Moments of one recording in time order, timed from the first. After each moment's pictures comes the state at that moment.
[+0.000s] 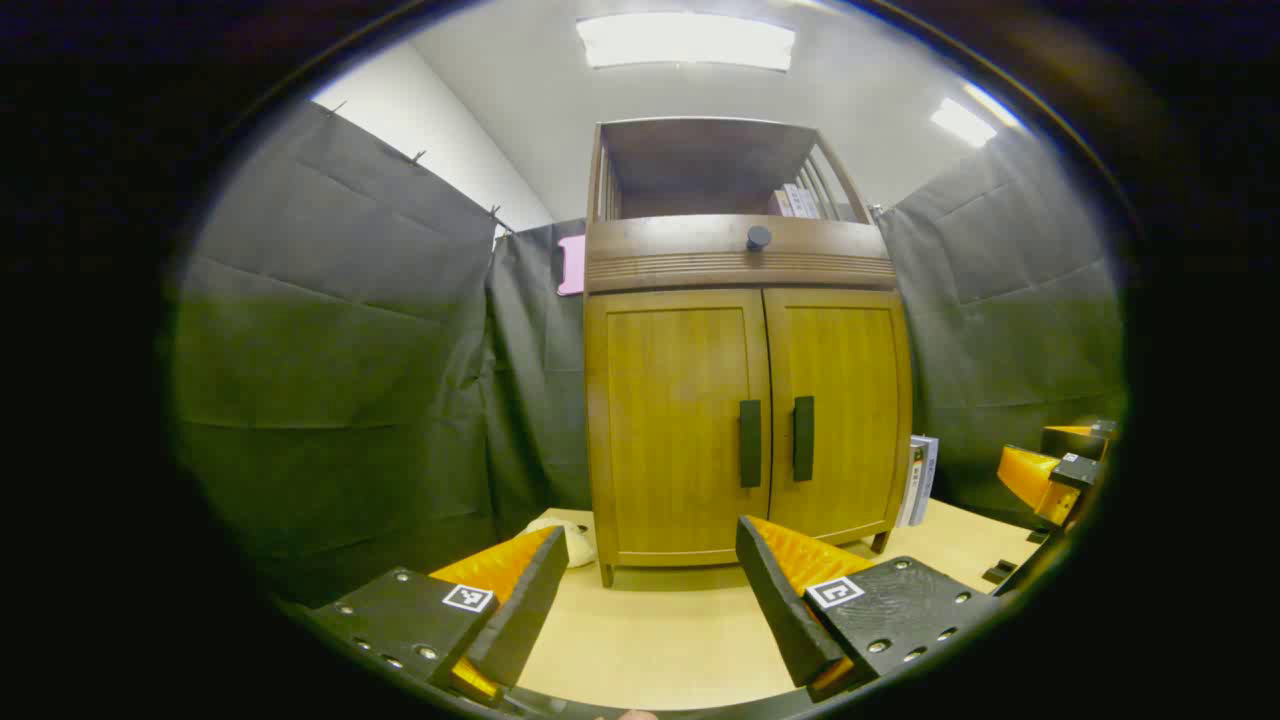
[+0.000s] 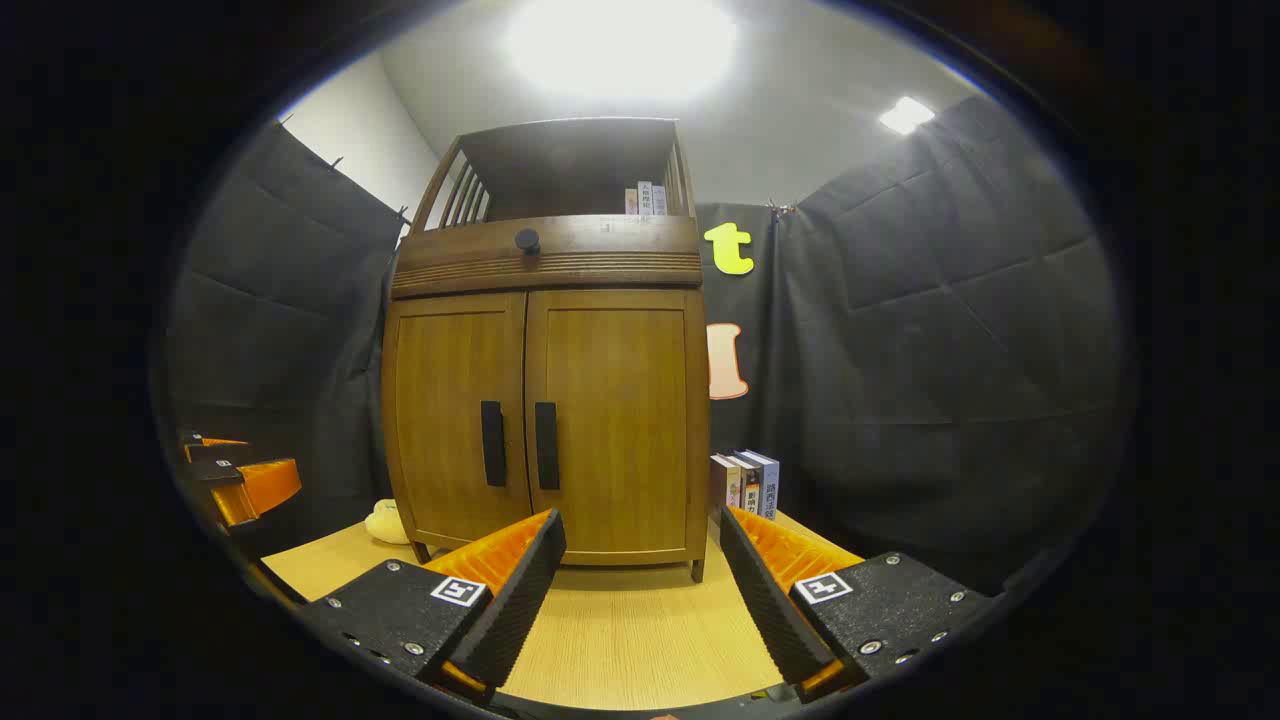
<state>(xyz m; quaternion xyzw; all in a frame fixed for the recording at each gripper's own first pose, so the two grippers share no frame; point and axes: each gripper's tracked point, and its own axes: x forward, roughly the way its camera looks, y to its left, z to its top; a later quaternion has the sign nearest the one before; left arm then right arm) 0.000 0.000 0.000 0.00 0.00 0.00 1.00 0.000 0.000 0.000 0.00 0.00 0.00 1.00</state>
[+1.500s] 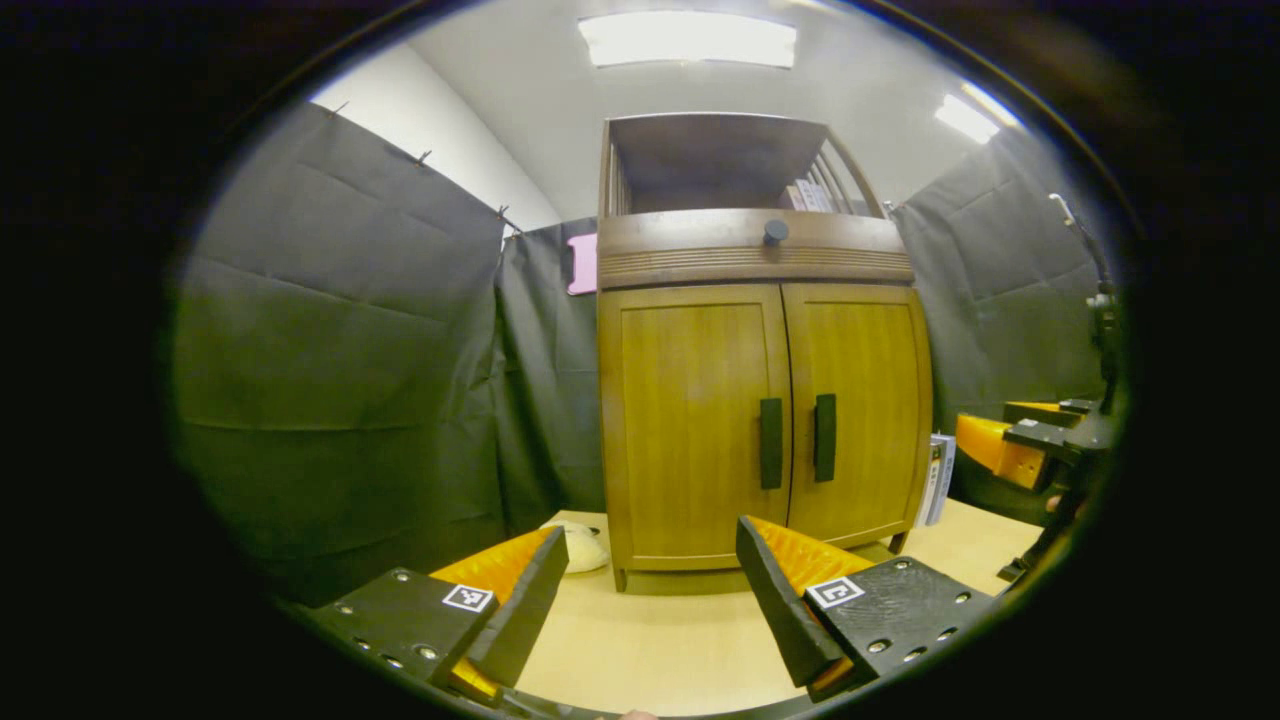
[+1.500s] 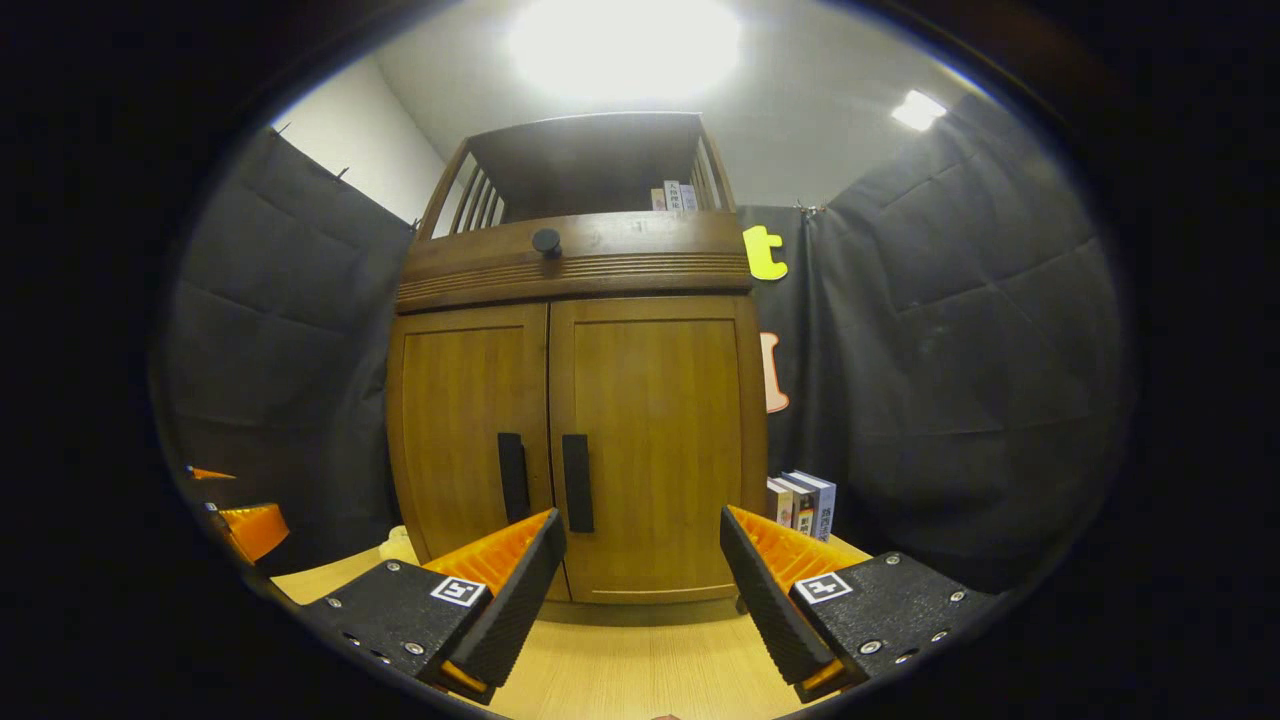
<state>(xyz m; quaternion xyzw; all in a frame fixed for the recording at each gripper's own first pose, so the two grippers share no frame) 0.002 0.001 -0.002 0.00 0.01 0.02 1.00 0.090 0.042 0.020 0.01 -0.02 0.04 1.00</state>
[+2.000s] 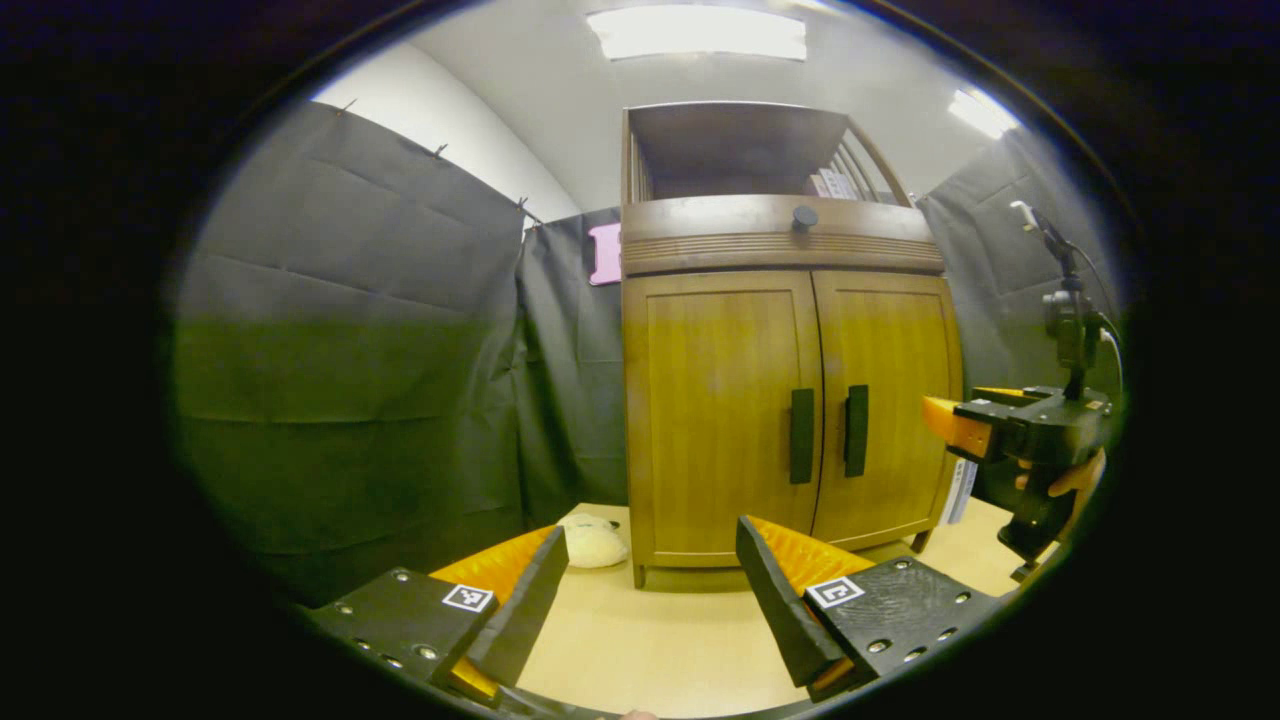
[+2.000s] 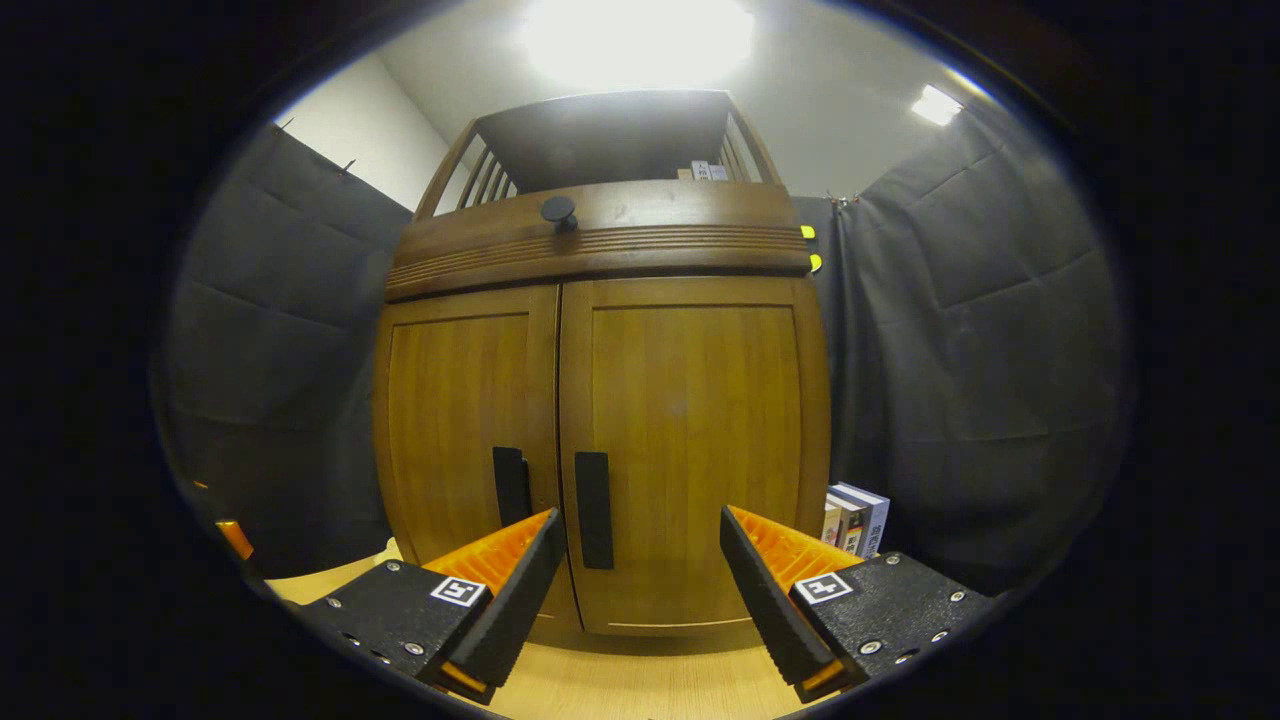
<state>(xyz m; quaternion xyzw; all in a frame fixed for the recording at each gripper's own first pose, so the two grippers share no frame) 0.010 0.010 -0.009 0.00 0.02 0.06 1.00 0.175 0.077 0.017 0.01 -0.02 0.07 1.00</state>
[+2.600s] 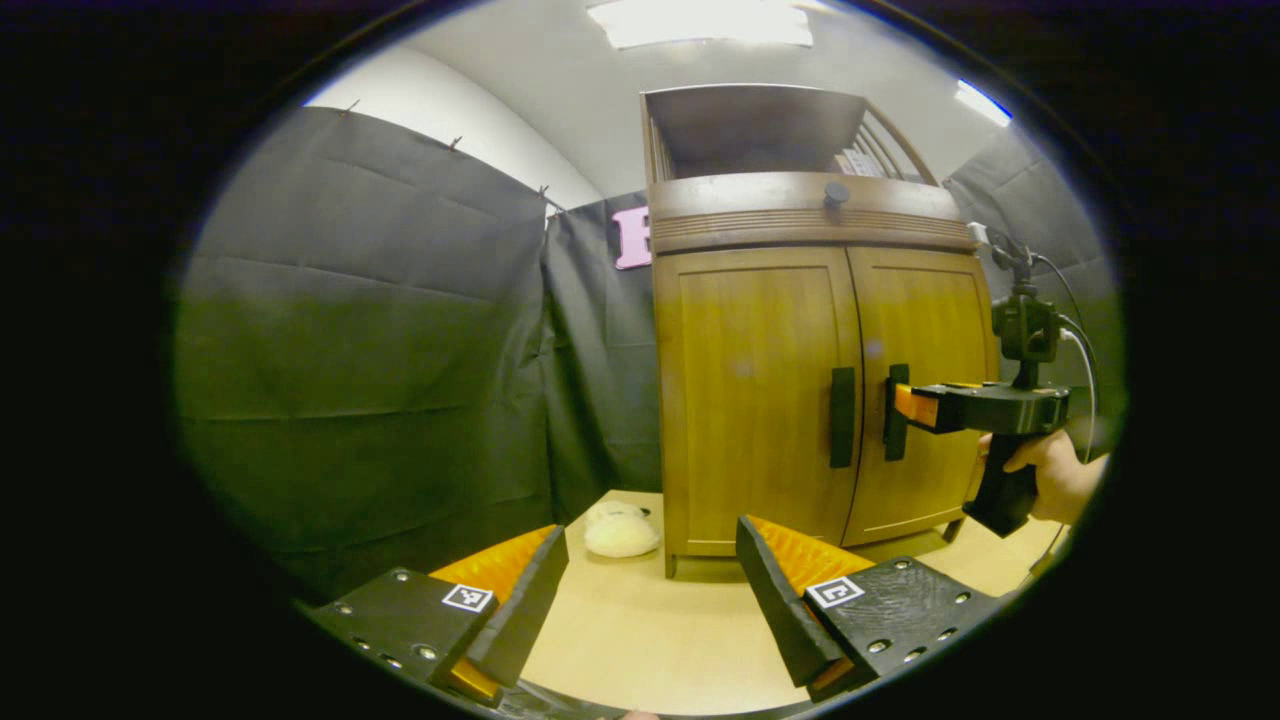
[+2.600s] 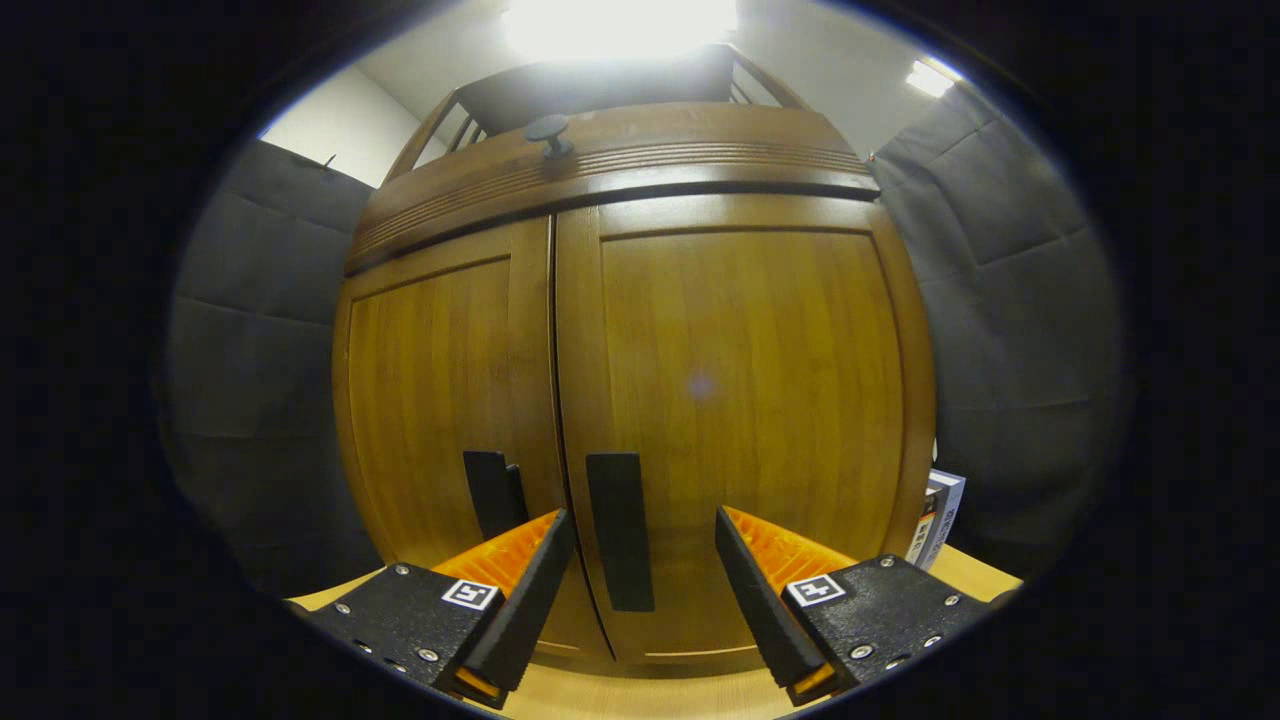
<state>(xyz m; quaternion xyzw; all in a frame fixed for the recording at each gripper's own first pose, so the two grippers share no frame) 0.018 0.021 -0.024 0.01 0.05 0.11 0.99 0.267 0.124 -0.008 0.04 0.02 0.09 0.99</state>
